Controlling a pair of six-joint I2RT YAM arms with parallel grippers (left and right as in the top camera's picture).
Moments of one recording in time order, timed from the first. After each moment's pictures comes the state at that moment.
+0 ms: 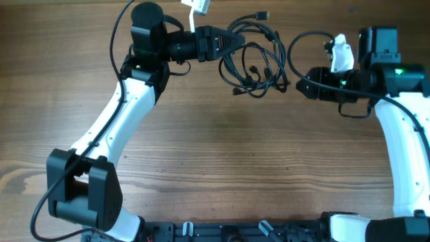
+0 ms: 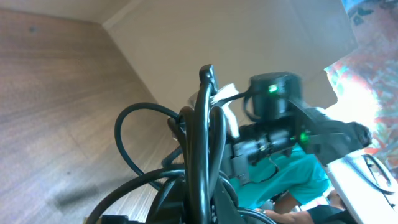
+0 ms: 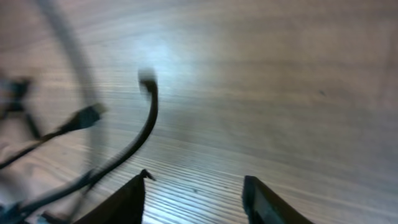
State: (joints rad) left arm -0.28 1.72 1.31 0.34 1.17 -0.89; right arm -0.03 1.47 1.44 -1.11 -0.46 0.07
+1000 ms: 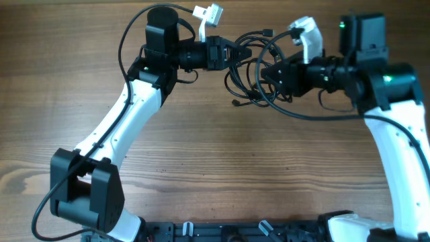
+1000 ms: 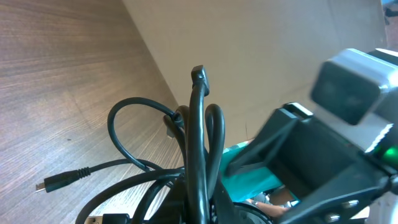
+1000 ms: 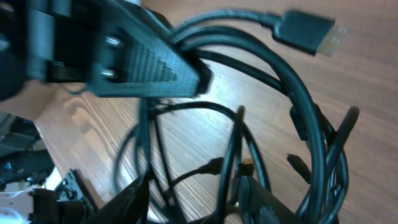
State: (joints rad) left arm -0.33 1.72 1.31 0.13 1.13 -0.81; right arm 0.18 1.44 1.55 -0.99 -0.65 -0.09
